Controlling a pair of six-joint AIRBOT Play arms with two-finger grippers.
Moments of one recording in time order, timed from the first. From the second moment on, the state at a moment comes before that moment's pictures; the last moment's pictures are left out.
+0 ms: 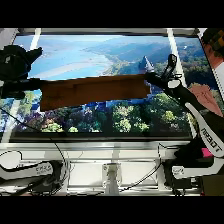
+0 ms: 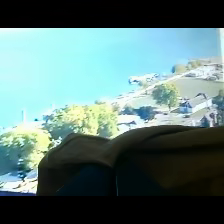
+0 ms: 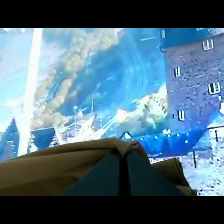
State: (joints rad) left arm 0.41 -1.43 1.12 0.90 -0.81 -0.87; right arm 0.08 -1.54 1.05 -0.62 0.23 1.04
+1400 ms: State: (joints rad) left arm 0.45 -1.53 1.12 0.96 -0.95 -0.96; right arm 0.03 -1.55 1.07 -0.87 0.45 1.06
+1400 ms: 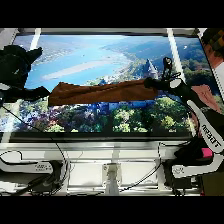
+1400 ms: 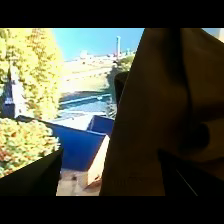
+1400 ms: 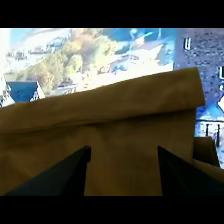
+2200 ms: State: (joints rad) left arm 0.45 -1.72 1.18 0.70 -1.10 -0.87; right arm 0.03 -1.51 1.07 -0.90 0.48 1.06
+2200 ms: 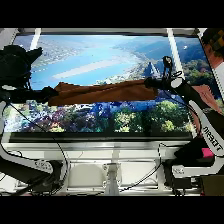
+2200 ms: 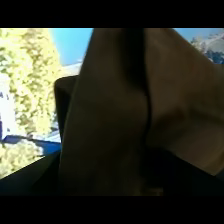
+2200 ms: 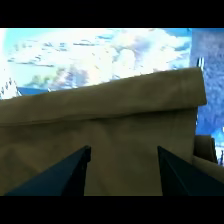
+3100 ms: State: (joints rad) left arm 0.37 -1.49 1.28 0.64 -1.19 -0.84; right arm 0.15 -1.32 1.08 -0.75 0.37 1.09
